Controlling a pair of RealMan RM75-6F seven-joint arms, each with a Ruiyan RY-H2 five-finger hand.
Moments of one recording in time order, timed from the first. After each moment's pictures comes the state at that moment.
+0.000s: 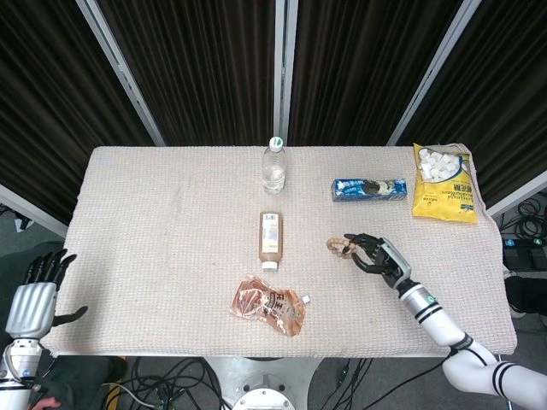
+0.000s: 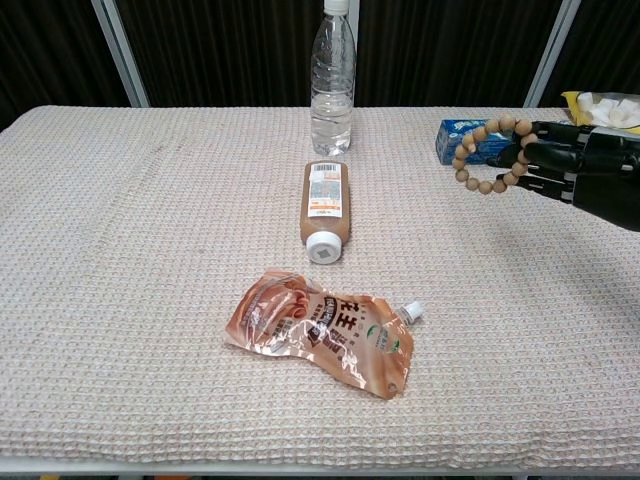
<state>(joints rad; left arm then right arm) -0.08 -1.28 -0.04 -1.46 1.45 1.43 0.00 0.56 -1.44 0.05 -1.26 -1.58 0.98 1.76</state>
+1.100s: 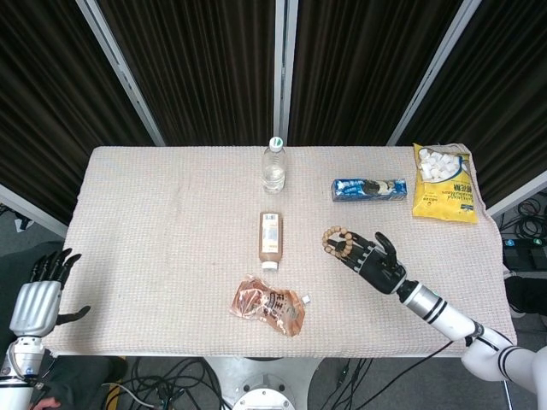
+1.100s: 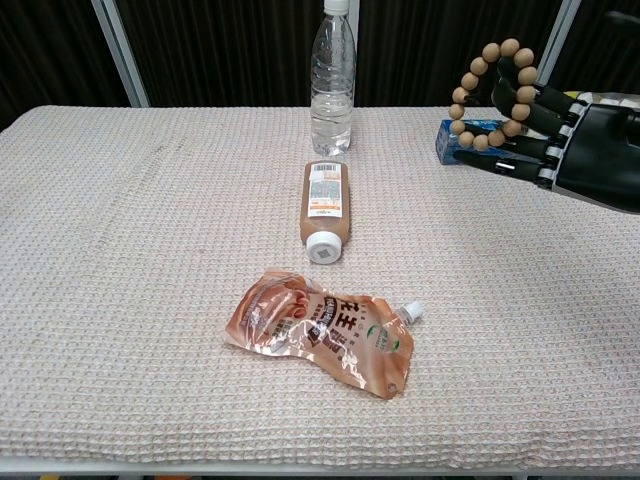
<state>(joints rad) -0.09 -1.28 -0.03 -1.48 1.44 1.41 0.03 0.68 -1.46 -0.15 -1.05 -1.80 1.31 2.61</state>
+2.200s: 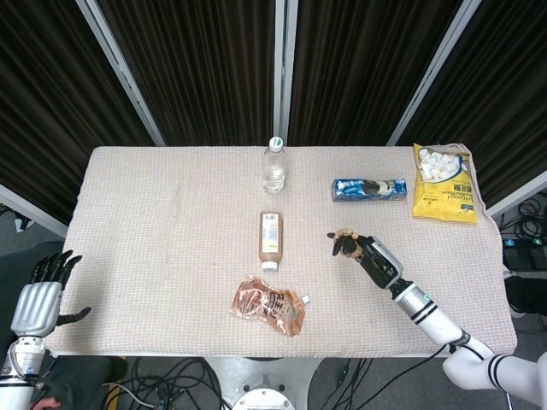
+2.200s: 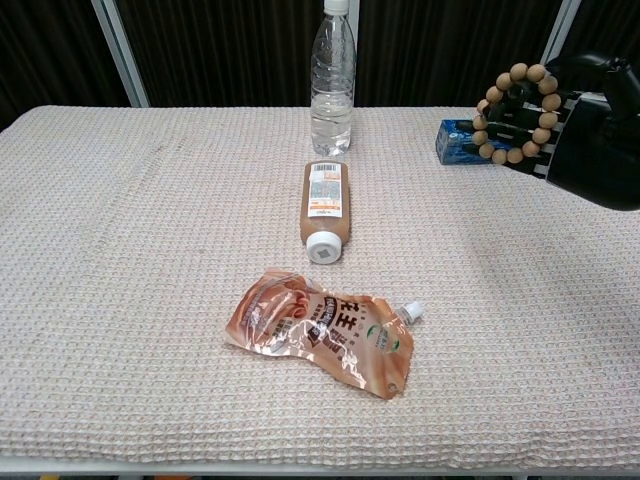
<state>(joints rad) -0.10 -1.29 -0.03 -1.45 1.43 1.40 0.00 0.65 -1.45 -0.07 -1.24 -1.60 1.20 1.90</state>
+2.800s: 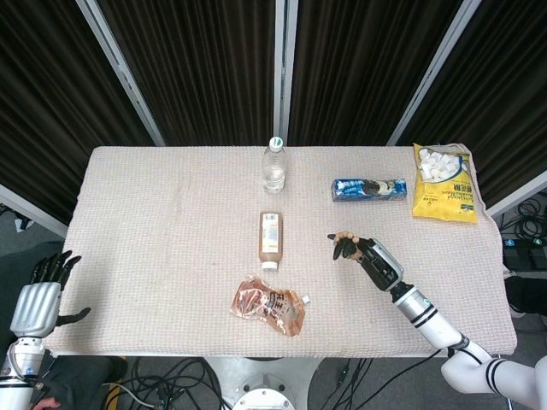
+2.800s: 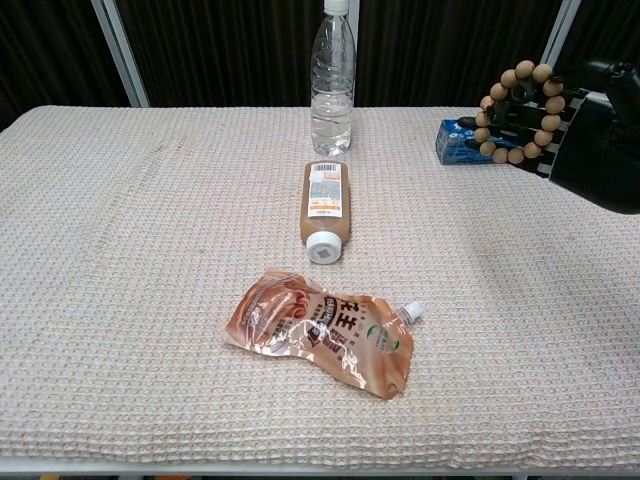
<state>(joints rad) -0.09 -1.29 -0.03 -1.46 1.43 1.40 0.00 0.62 -1.48 -0.06 -1.21 -1.65 1.25 1.85</state>
